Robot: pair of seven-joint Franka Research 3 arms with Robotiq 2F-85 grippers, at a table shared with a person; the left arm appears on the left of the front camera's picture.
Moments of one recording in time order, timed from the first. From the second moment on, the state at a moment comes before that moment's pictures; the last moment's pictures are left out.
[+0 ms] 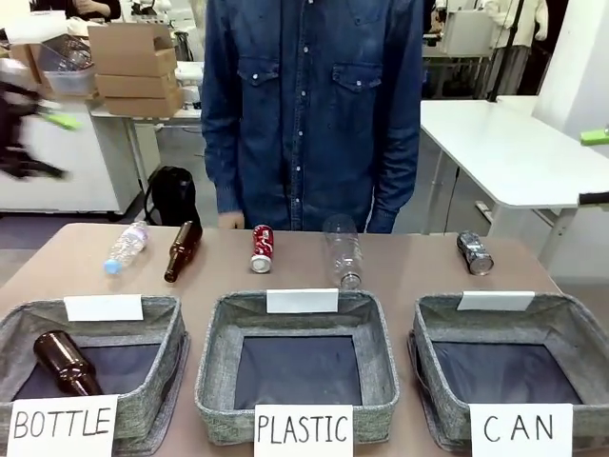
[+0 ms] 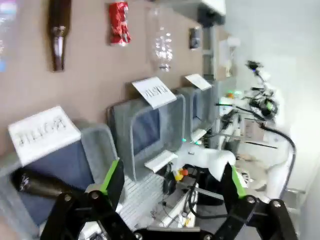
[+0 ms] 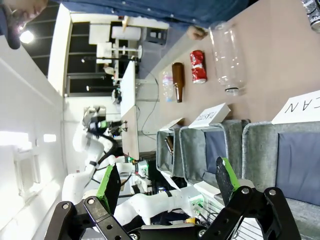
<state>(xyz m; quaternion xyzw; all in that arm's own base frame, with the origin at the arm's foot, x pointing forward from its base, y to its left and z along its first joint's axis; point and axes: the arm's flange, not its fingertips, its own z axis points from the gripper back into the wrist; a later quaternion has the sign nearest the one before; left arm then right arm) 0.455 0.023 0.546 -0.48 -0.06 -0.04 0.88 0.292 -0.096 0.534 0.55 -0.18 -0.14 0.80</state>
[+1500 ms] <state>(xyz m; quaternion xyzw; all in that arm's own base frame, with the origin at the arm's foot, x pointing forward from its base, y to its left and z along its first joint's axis) 0.645 -0.294 0.306 -0.10 -0.04 -0.05 0.99 0.292 -0.097 0.534 0.55 -0.18 -0.14 0.80</state>
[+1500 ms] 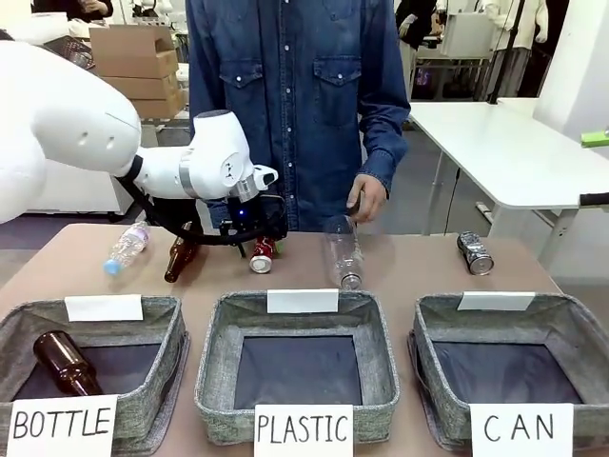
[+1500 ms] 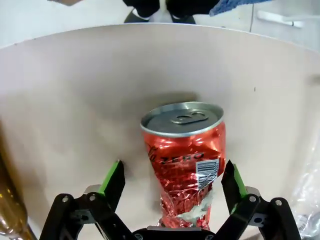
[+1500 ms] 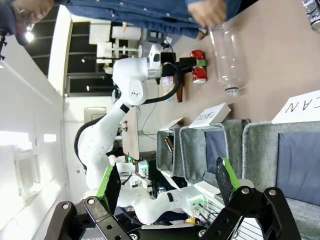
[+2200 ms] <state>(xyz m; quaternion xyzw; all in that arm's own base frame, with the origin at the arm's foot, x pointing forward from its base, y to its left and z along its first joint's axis) 0.650 -0.297 0.315 -0.08 -0.06 -0.05 0.99 0.292 -0.097 0.534 0.55 -0.18 -0.14 0.80</state>
